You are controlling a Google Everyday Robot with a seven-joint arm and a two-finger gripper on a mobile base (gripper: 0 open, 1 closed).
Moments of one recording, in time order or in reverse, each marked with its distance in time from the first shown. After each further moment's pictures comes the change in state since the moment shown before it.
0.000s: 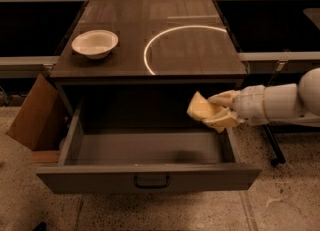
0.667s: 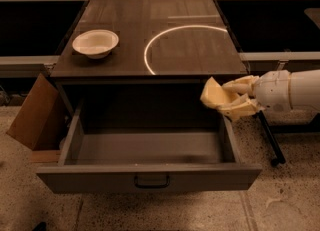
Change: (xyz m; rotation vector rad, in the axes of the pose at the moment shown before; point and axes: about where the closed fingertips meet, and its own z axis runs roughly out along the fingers) arm -0.028 -0.023 -0.054 0.042 -0.066 -0.046
